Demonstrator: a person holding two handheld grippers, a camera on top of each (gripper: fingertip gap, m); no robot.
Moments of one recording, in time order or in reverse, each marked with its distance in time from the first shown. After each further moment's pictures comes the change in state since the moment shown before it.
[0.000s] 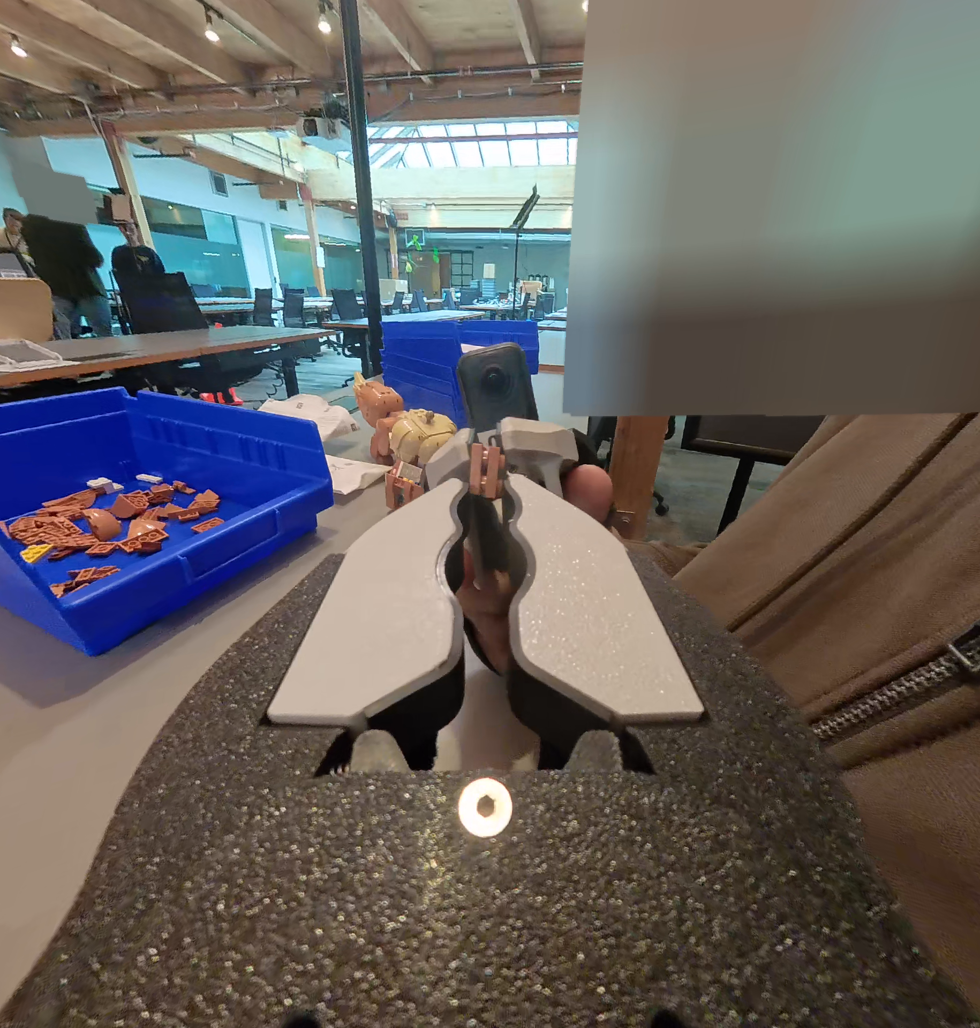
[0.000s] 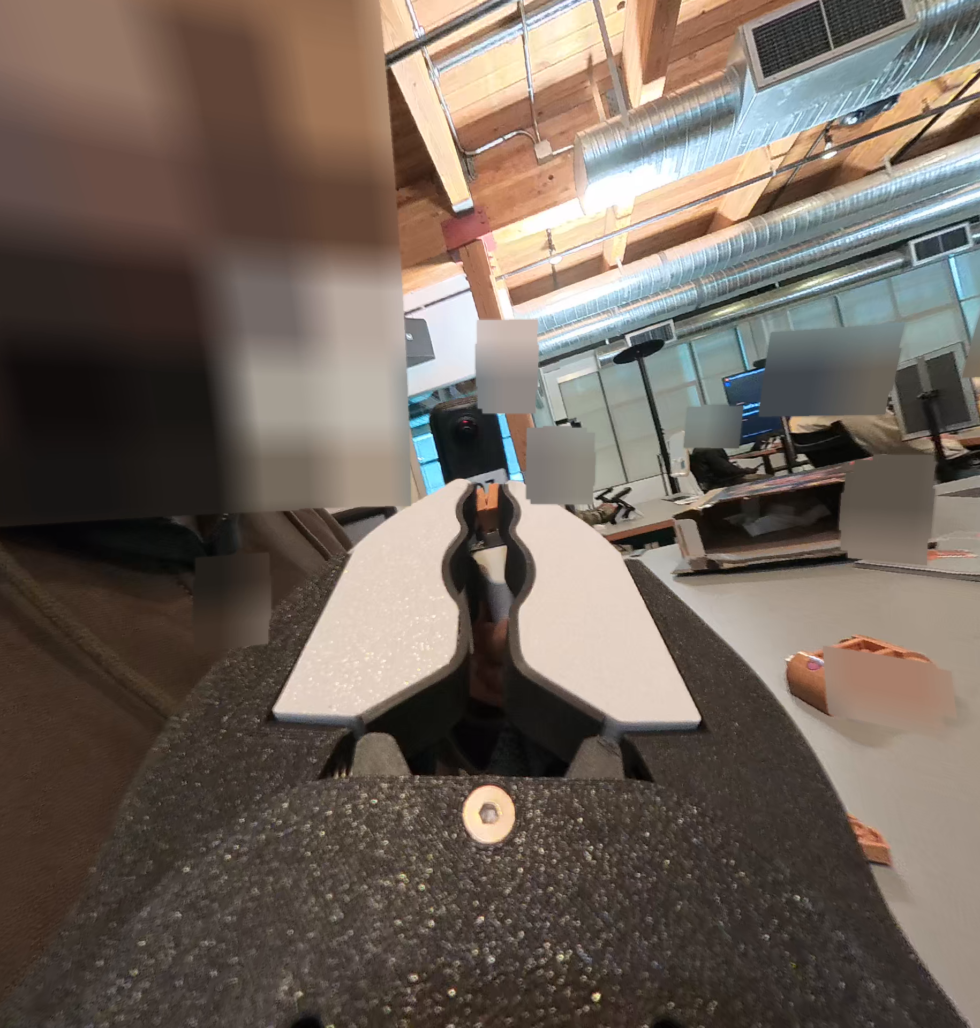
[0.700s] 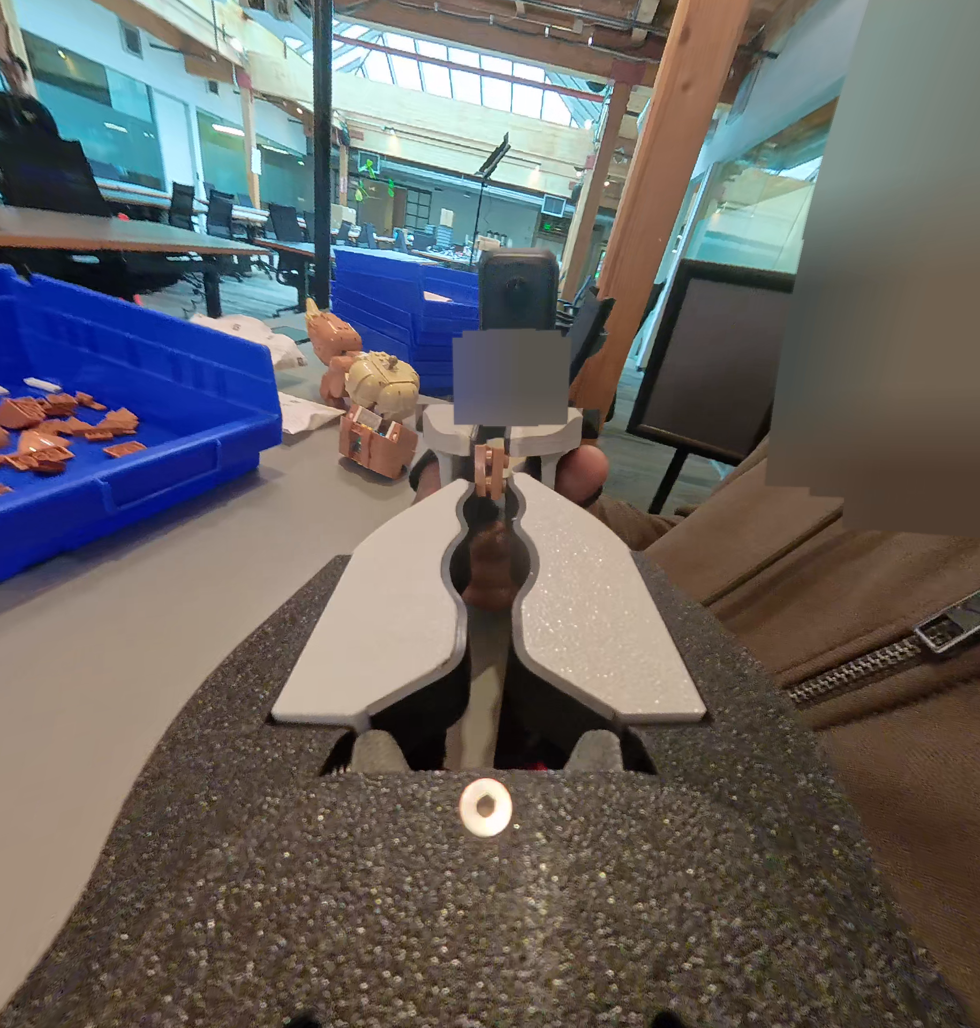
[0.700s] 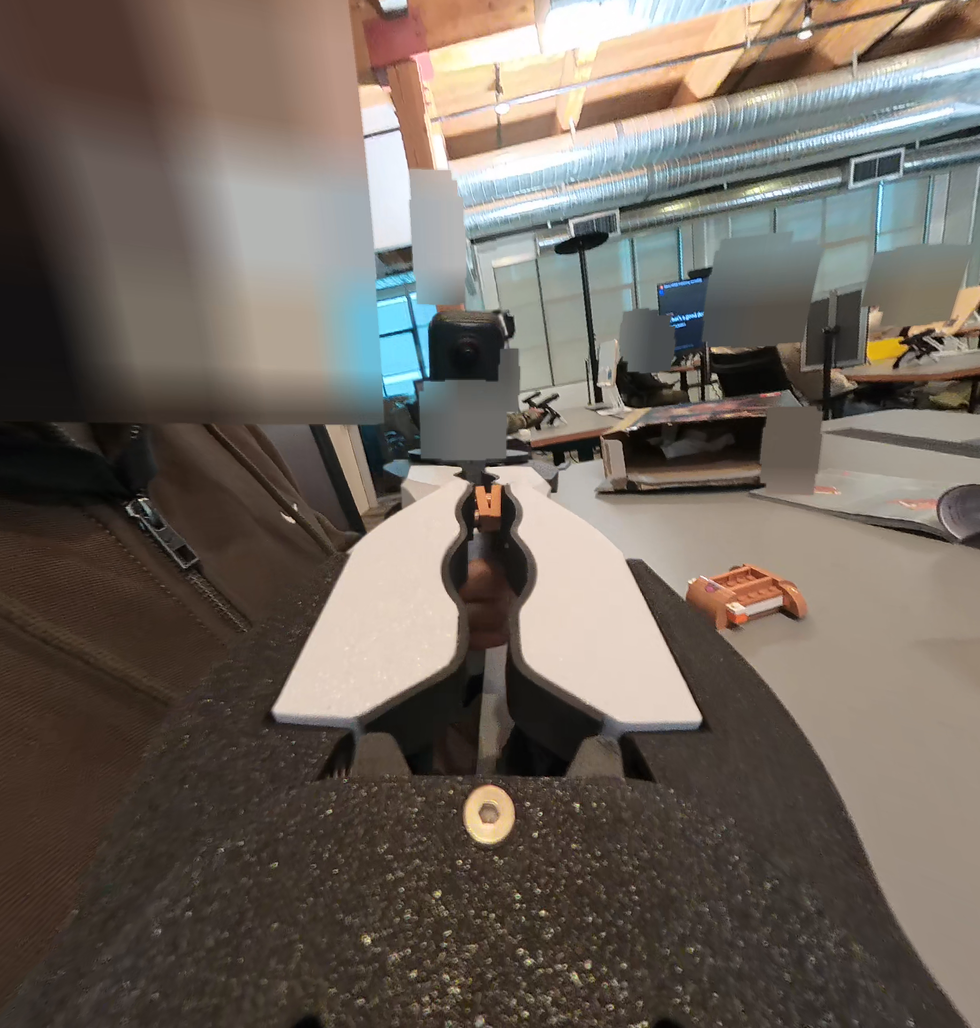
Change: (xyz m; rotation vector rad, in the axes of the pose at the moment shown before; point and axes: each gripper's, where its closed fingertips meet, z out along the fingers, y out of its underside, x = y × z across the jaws) left arm -0.003 0.017 -0.003 -0.080 0.081 -0.180; right arm 0.009 0.015 -0.006 -0.239 0.121 -0.144
